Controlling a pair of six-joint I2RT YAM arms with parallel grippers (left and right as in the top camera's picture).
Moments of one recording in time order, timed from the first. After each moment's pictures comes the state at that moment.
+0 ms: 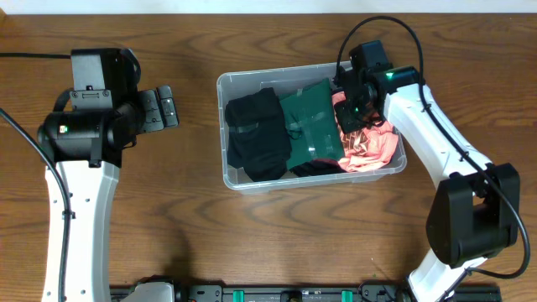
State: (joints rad) left arm 0.02 1.34 1.48 -1.09 -0.06 -0.16; right arm 0.27 1.87 1.48 -0.92 -0.06 -0.04
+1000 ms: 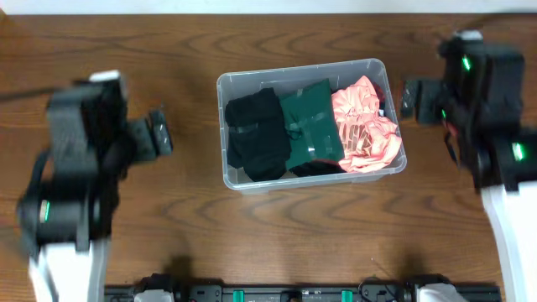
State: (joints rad) left arm 0.02 0.98 1.33 -1.05 -0.03 -0.12; right arm 0.10 1.16 1.36 -0.87 0.12 0.08
